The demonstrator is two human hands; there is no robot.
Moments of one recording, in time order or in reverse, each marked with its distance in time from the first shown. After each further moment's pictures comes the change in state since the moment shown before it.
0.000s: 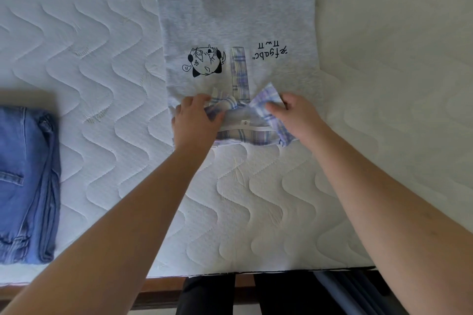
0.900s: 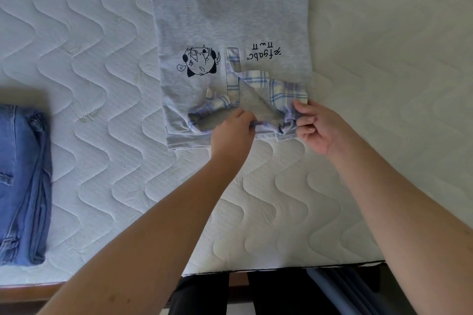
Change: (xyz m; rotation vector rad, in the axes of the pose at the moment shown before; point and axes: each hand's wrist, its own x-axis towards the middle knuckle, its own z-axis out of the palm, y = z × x) left_hand -0.030 0.047 0.047 -0.030 -0.072 0.325; right_hand -0.022 0.018 -0.039 1.176 -0.044 0.464
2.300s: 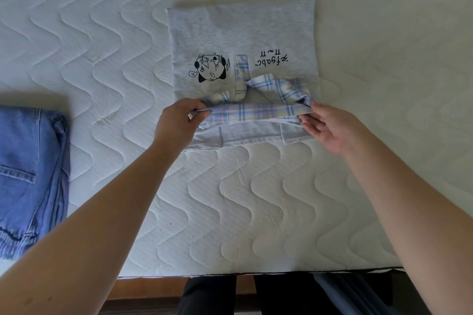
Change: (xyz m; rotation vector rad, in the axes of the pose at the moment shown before) left_hand 0.005 -0.091 -0.085 -0.203 0.083 -0.102; right_hand -0.005 -0.008 0.004 -0.170 0.240 -0.051
